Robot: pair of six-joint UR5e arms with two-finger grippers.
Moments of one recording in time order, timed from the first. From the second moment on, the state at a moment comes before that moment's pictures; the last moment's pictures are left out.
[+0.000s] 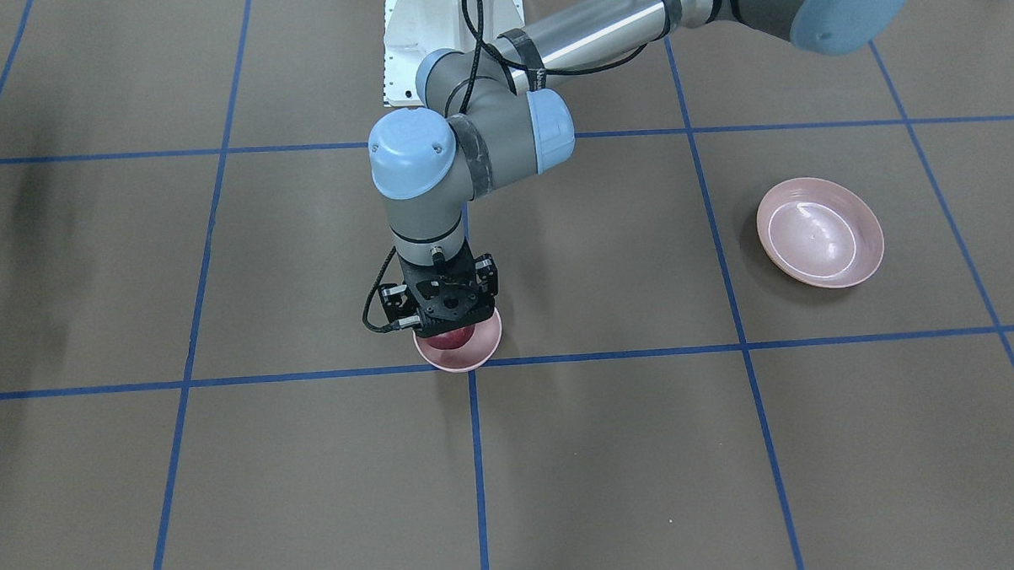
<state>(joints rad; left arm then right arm) -0.58 -2.70 -1.09 -1.69 -1.82 -1.41 1.21 -1.71 1.72 -1.17 2.32 0.30</state>
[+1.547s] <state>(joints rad) -0.59 -2.44 -1.43 -1.65 -1.80 -1.33 1.22 -1.70 1.72 -1.18 2.33 0.29</state>
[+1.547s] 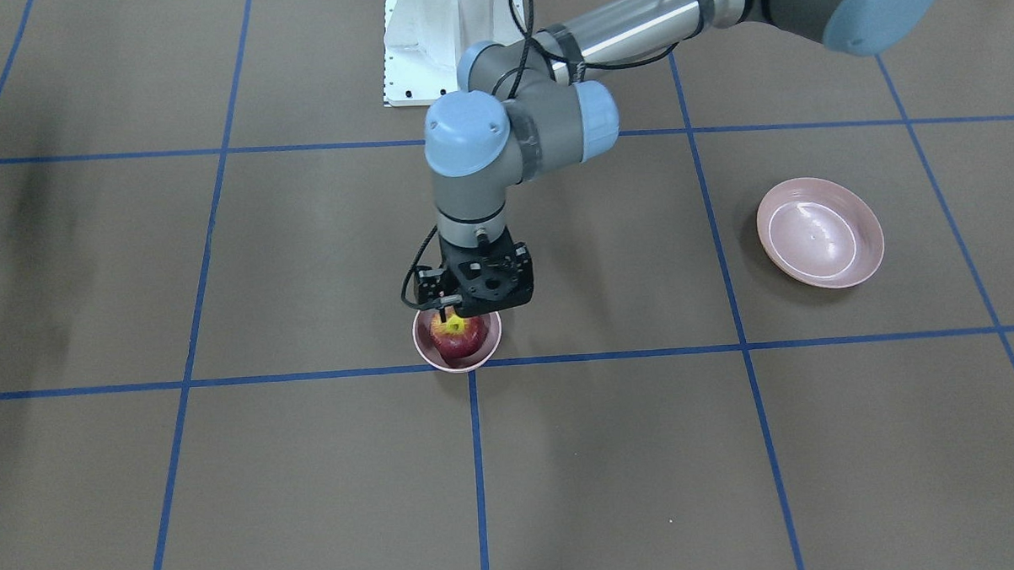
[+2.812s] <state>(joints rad) -1.25 -1.62 -2.00 -1.59 -2.25 -0.27 1.52 -1.56 1.62 -1.32 2.33 0.15</state>
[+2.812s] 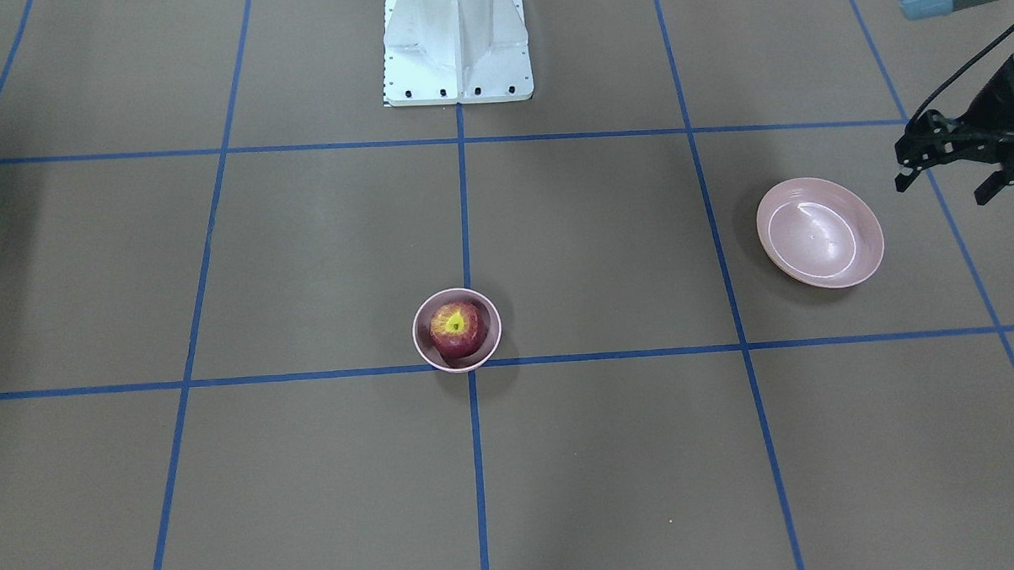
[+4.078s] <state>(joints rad) -1.50 -1.47 -1.85 -1.60 -2.29 -0.24 1.51 -1.55 1.59 -1.32 2.33 0.08</state>
